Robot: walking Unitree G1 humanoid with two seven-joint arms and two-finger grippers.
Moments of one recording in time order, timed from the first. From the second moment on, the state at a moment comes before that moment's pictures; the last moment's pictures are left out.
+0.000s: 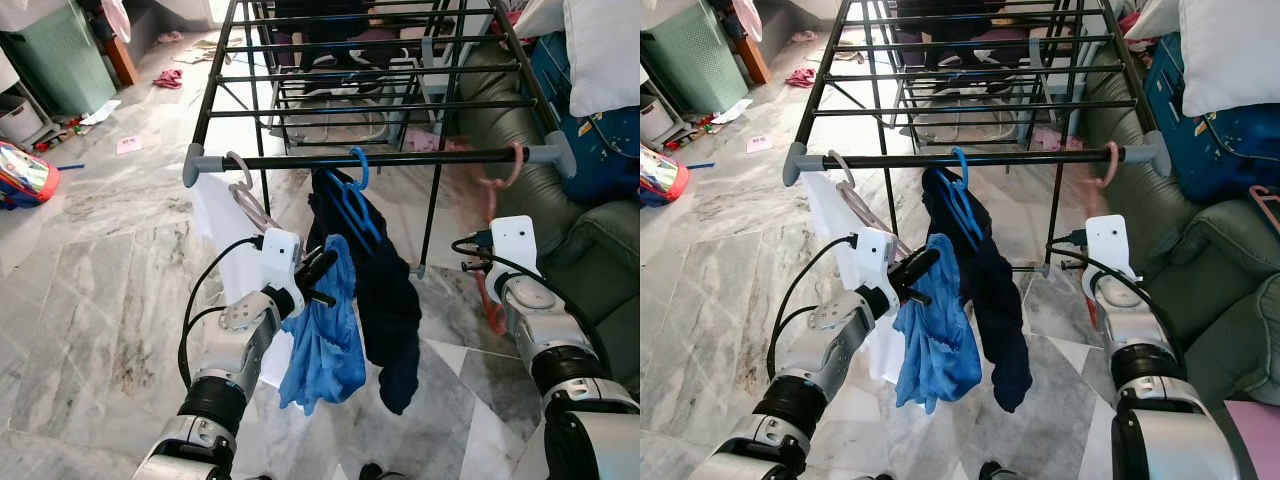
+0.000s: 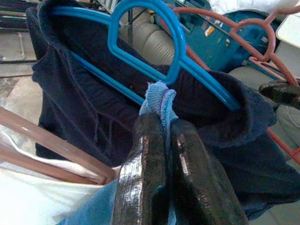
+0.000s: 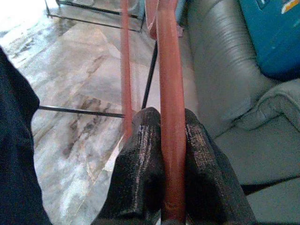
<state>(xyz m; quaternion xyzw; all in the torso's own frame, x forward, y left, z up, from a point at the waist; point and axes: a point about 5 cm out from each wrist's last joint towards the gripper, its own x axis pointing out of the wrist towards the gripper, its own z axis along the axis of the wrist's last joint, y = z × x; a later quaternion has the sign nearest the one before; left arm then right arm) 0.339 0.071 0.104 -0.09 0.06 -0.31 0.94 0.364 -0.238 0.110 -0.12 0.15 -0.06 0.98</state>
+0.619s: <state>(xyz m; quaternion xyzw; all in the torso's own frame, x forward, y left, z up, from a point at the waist) 0.337 0.065 0.101 -0.09 0.07 -0.32 0.94 0.350 -0.247 0.108 -0.16 0.13 -0.04 0.98</state>
